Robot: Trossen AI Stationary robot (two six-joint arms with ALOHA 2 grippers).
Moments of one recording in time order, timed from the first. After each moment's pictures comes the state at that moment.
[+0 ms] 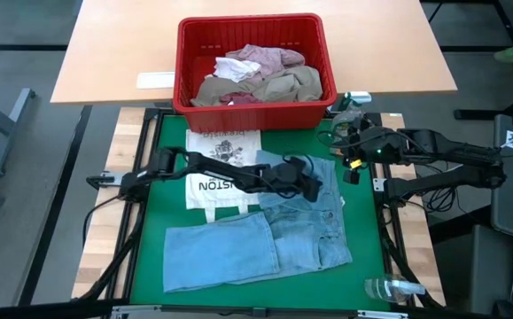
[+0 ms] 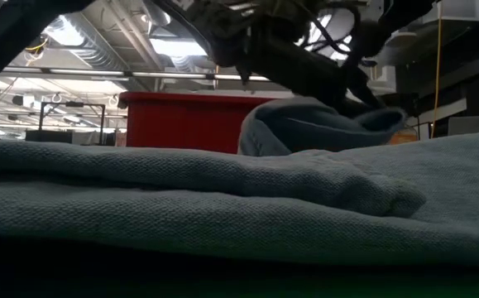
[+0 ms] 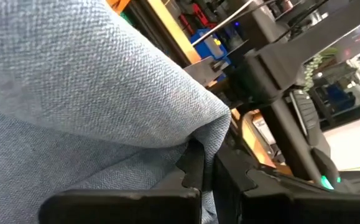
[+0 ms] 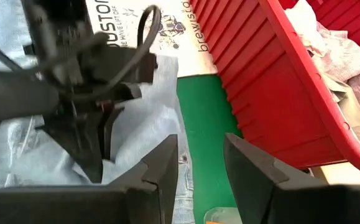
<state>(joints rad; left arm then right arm) 0.01 2.27 1.63 0.30 -0.19 -0.94 -0.06 0.93 1.14 -0.98 0.30 -0.13</state>
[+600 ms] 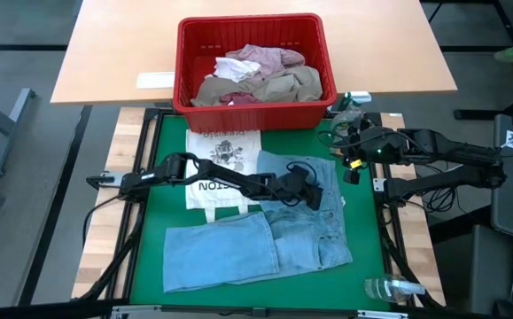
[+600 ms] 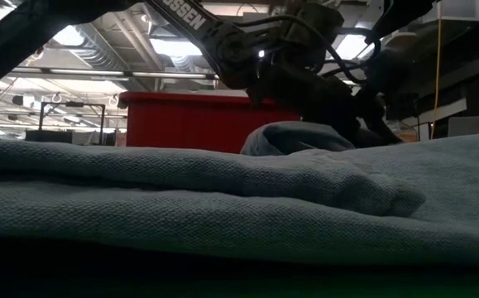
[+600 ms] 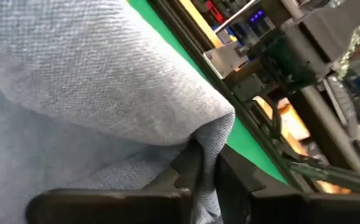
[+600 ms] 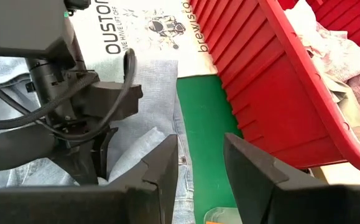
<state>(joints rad) -0.02 2.39 1.69 0.32 -0.27 -0.88 -0.06 0.93 1.14 -0.98 0.30 -0.13</state>
